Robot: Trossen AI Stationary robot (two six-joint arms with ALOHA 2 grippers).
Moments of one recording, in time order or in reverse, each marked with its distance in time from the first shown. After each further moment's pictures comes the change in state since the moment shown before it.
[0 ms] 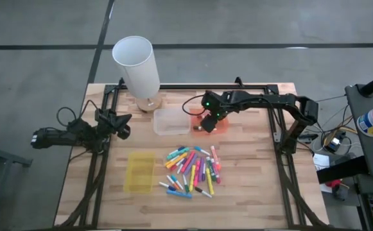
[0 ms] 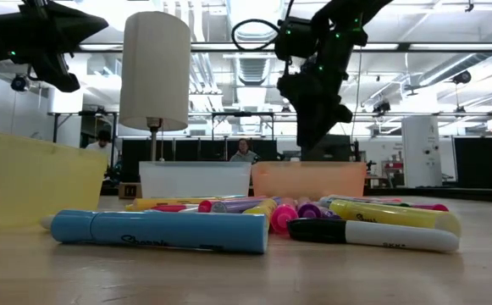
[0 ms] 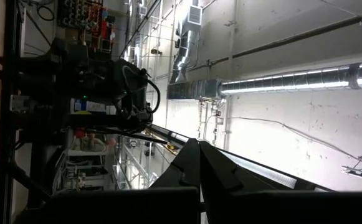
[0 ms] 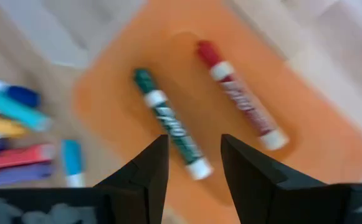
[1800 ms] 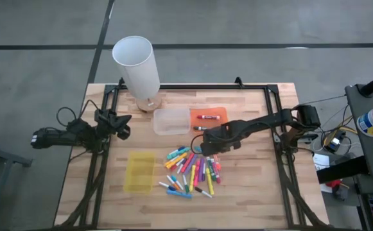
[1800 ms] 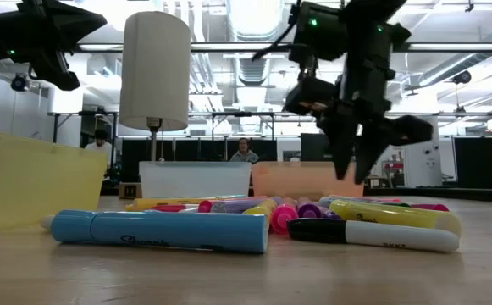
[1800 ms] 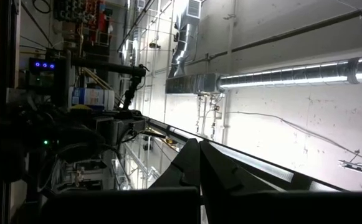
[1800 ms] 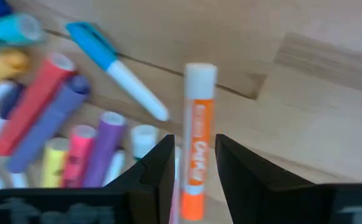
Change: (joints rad) left arm 0.000 0.000 0.000 0.008 0.027 -0.002; right arm 0.331 0.005 -0.232 0.102 -0.079 0.922
